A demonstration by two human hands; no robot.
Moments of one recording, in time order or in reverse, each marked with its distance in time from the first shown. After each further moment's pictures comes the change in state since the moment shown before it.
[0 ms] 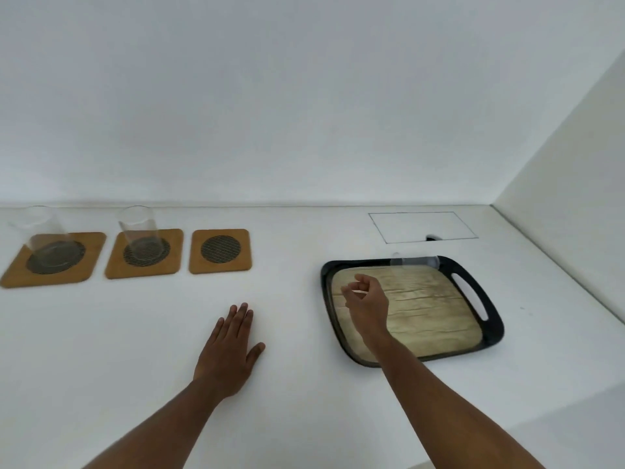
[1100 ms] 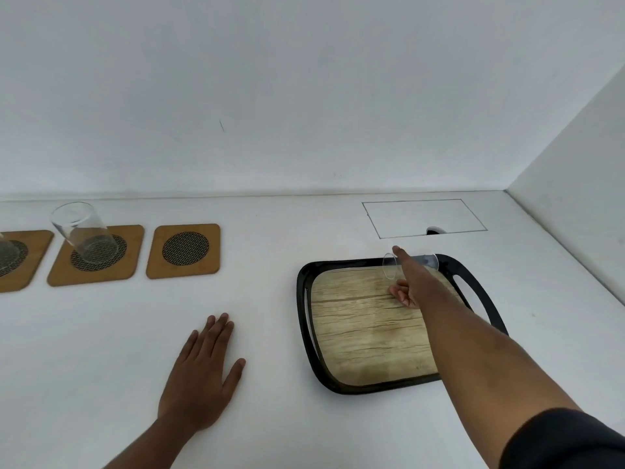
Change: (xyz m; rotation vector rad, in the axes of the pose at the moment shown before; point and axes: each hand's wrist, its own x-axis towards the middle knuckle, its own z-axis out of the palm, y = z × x) left_hand 0.010 0.031 0.017 0.058 0.102 -0.039; right_hand 0.173 0.006 -0.091 0.070 -0.087 0.702
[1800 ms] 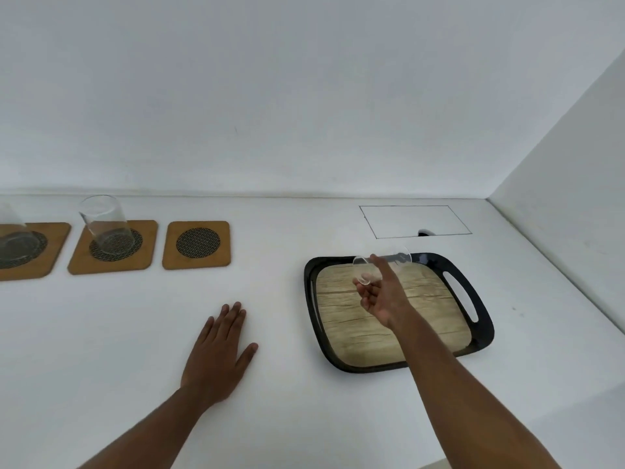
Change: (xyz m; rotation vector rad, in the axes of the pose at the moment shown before) left_hand -0.001 -0.010 -0.002 -0.070 -0.095 0.022; right_hand -0.077 0.059 0.037 0.335 -0.328 -0.108
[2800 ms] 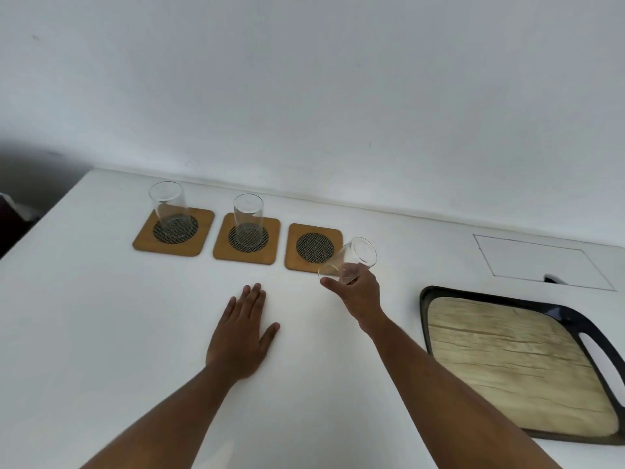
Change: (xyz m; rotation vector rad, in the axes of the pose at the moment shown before) left_hand -0.035 -0.149 -0.069 0.074 0.101 -0.259; right_hand -0.006 0.103 0.266 -0.690 -0.182 -0.511
